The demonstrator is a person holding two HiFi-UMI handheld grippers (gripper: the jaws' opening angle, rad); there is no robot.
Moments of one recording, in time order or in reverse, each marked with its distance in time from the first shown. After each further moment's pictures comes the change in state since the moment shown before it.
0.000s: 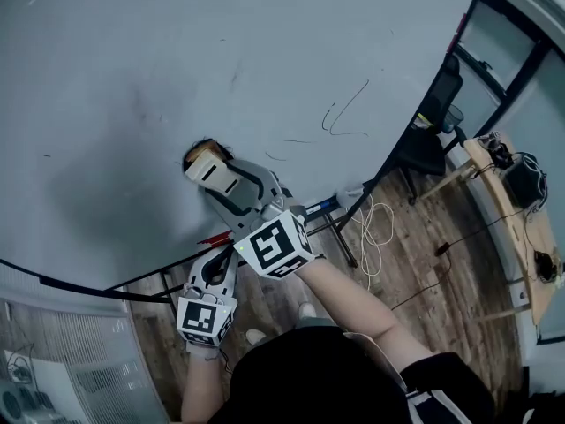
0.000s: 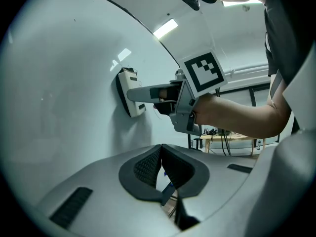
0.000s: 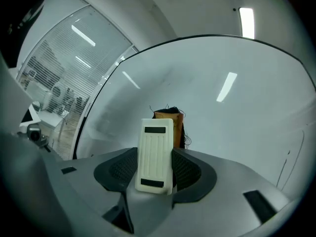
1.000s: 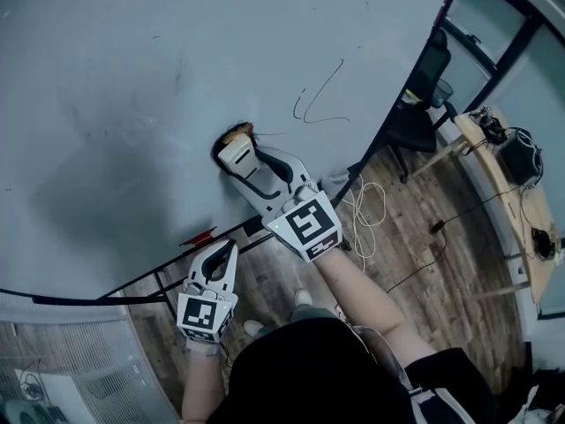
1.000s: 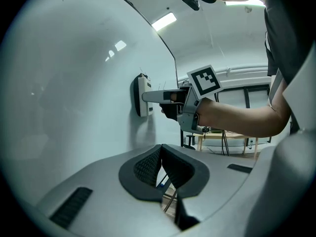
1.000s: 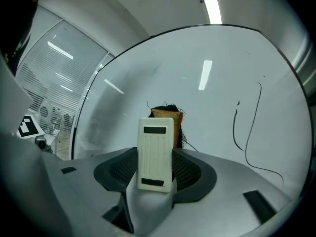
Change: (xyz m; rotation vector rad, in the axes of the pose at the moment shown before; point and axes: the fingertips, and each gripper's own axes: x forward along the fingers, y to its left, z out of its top) left arm 0.046 -0.028 -0.016 -0.011 0.046 -0.087; right arm -0.046 -0.076 -0.070 0.248 -0.018 -0.067
